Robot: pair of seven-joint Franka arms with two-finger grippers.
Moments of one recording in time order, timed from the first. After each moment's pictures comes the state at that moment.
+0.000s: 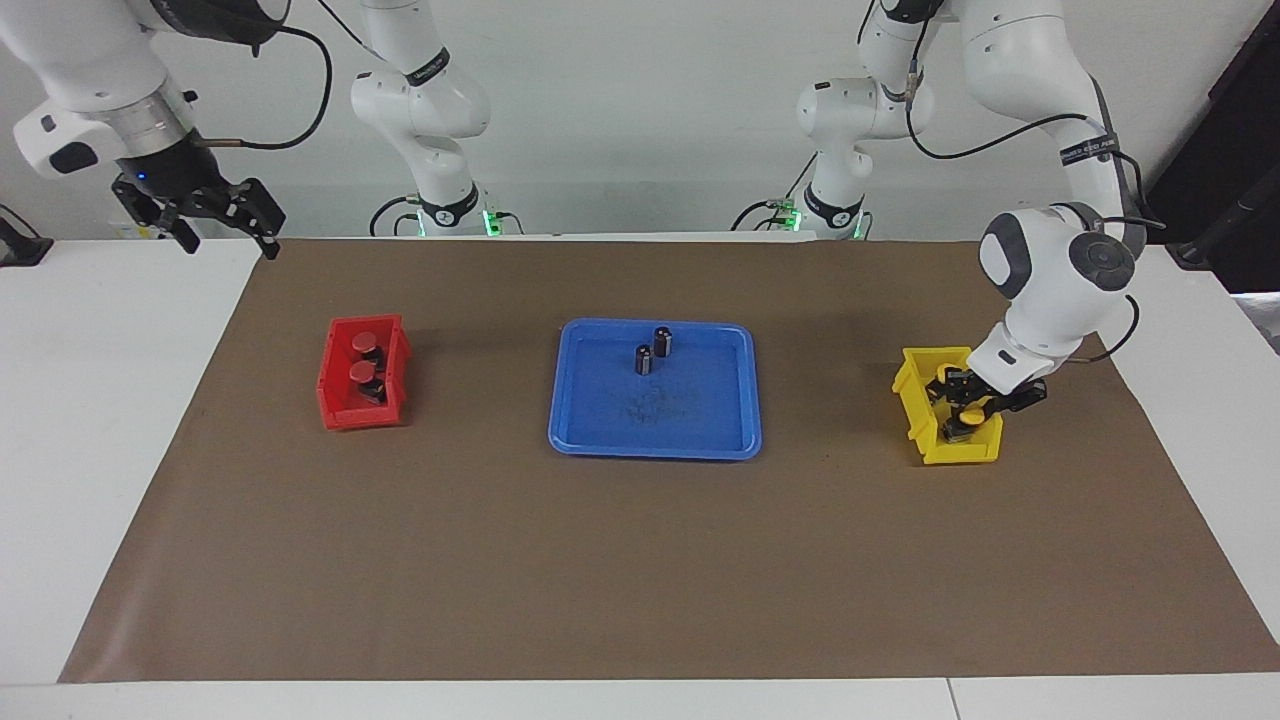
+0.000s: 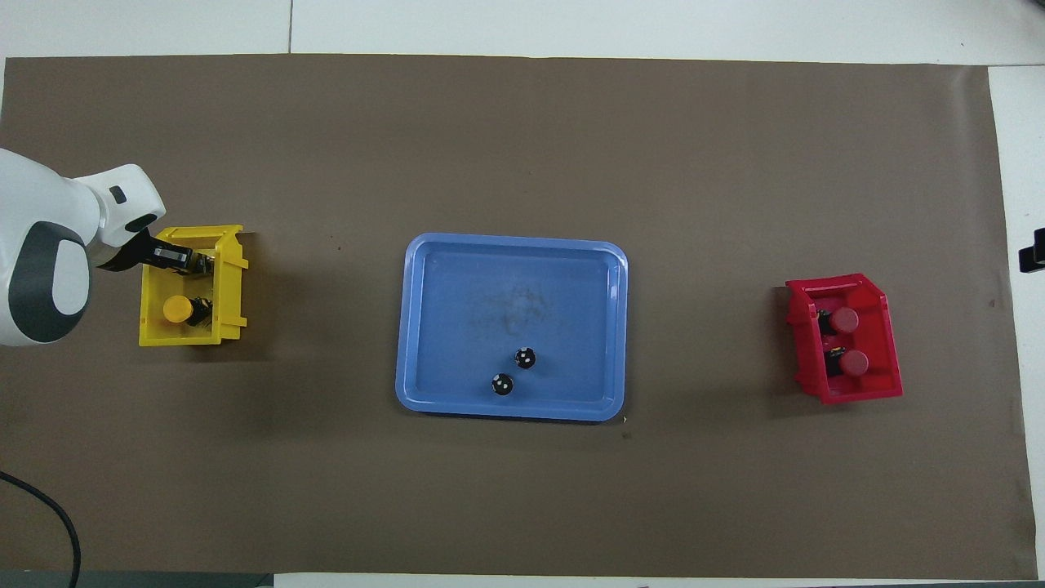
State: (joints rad) left arm -0.08 0.19 0.08 -2.01 0.04 2.19 0.29; right arm -0.16 -0.04 -0.02 -1.56 -0.04 1.48 -0.06
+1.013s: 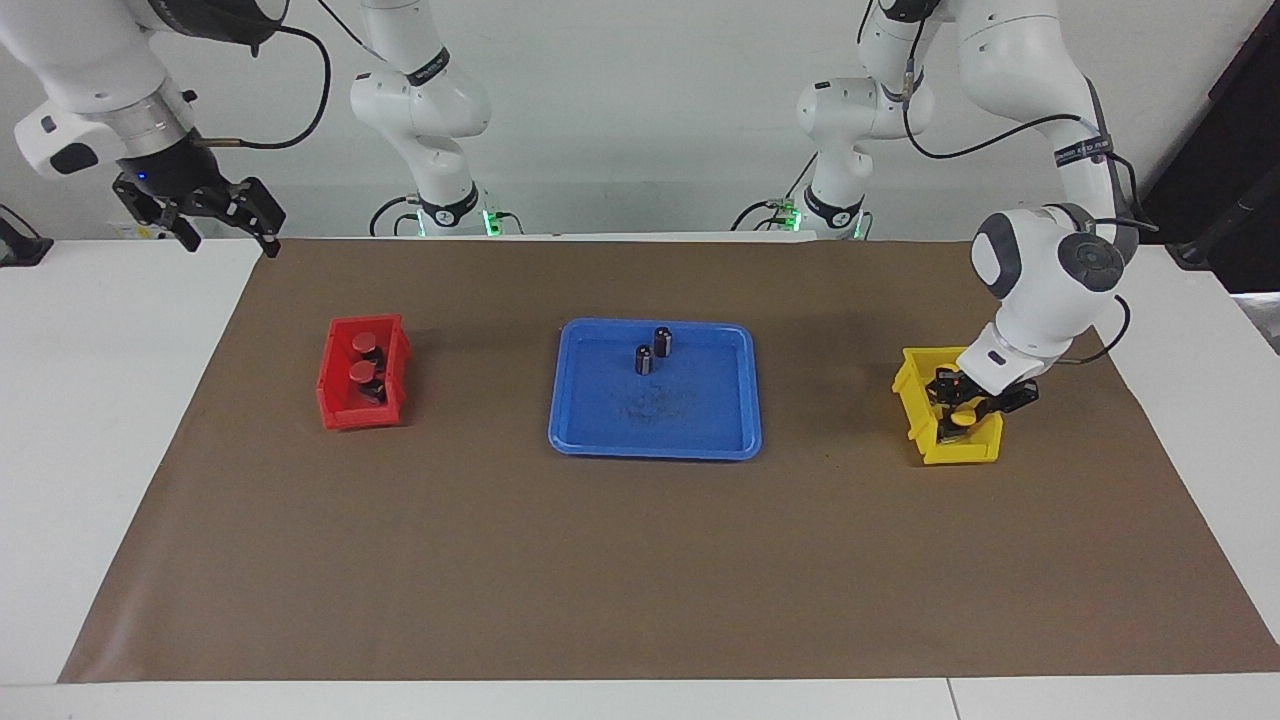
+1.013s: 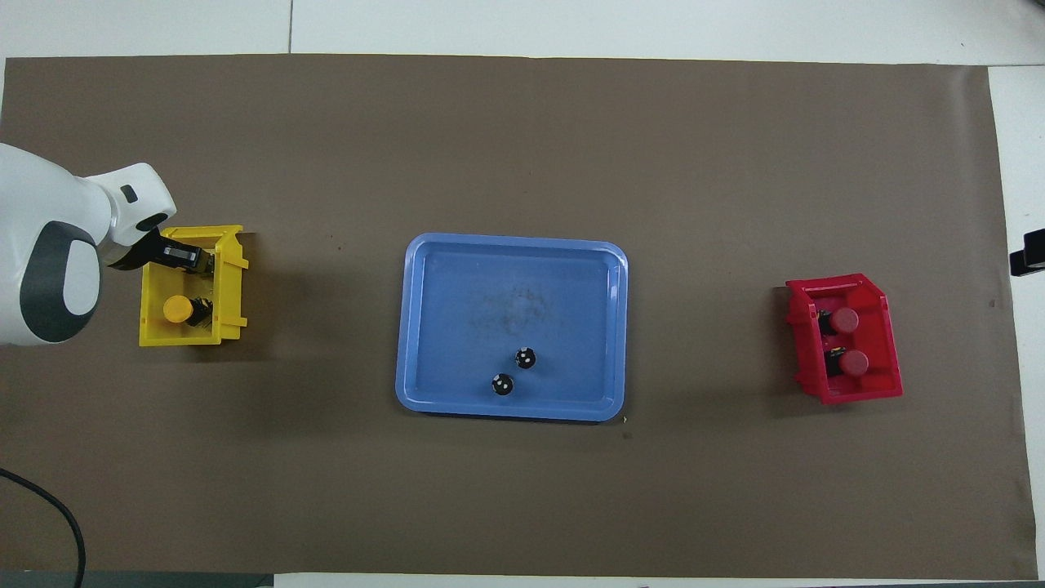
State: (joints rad) left arm -0.09 0.19 0.07 -2.01 0.04 2.19 0.27; right arm -0.13 -0.04 -0.02 -1.56 -0.04 1.47 -0.06
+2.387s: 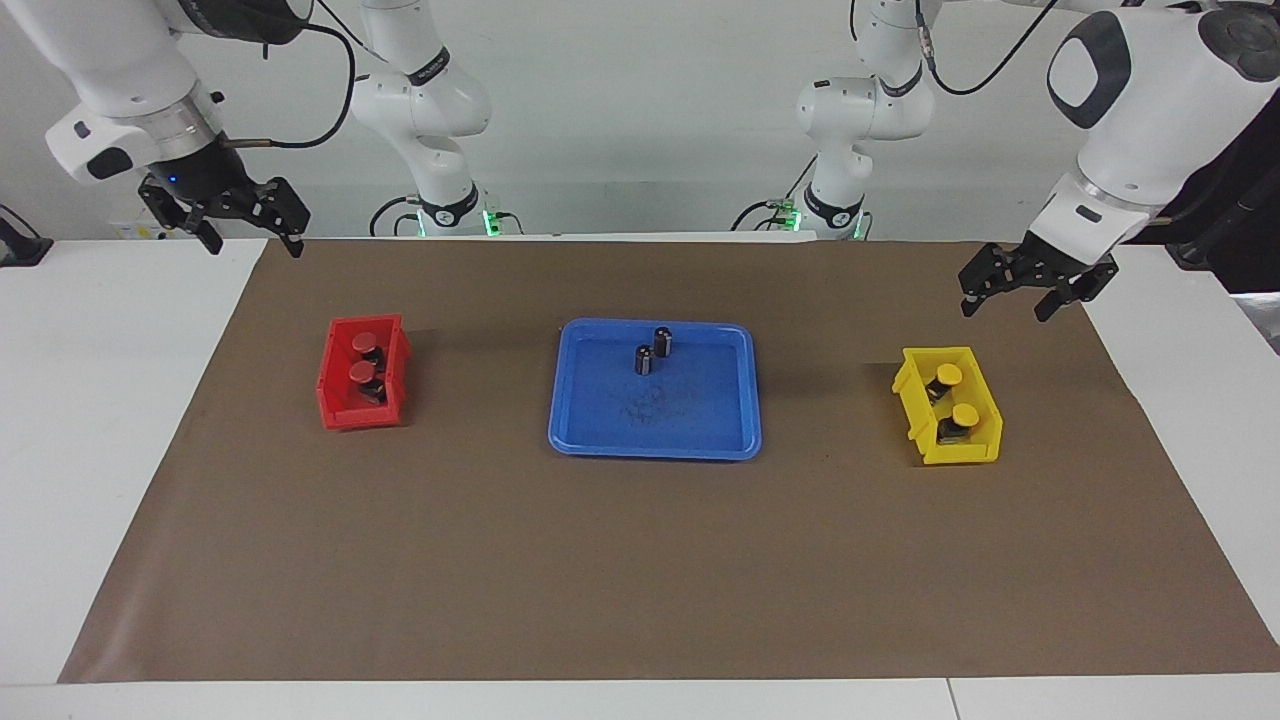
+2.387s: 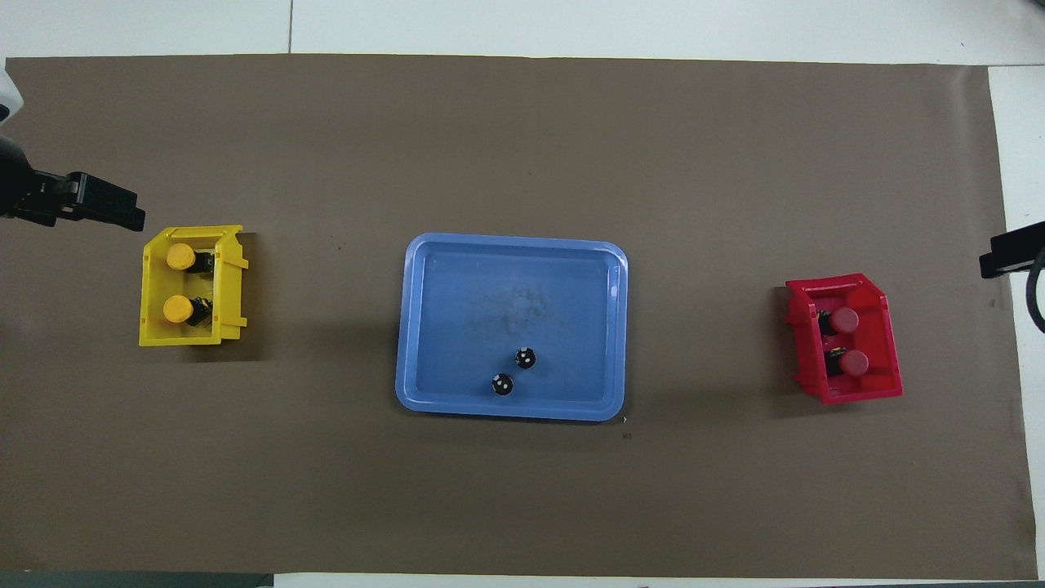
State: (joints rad) left arm -0.15 0.06 0.06 -1.53 -0.04 1.55 0.07; right arm -0.08 -0.04 -0.02 -1.56 -0.04 1.46 -0.06
